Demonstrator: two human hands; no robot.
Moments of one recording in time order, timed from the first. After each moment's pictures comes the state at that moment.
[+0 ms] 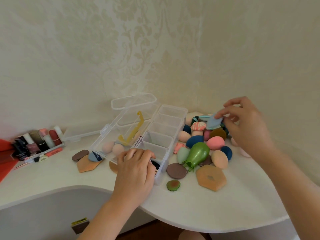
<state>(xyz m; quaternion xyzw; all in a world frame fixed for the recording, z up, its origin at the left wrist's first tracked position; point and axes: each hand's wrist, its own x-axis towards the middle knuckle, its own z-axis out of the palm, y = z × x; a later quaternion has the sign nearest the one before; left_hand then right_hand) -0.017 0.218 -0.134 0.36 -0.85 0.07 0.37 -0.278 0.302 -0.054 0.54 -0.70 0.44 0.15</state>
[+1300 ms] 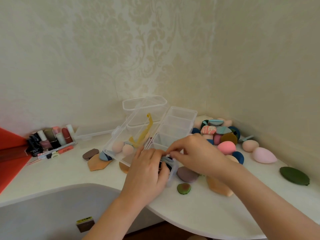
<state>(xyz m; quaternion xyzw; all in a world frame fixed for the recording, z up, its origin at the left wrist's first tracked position) -0.013 0.217 -0.123 0.32 -0.87 0.06 0.36 -0.172 0.268 -0.064 0.74 -0.62 0.25 -0.02</state>
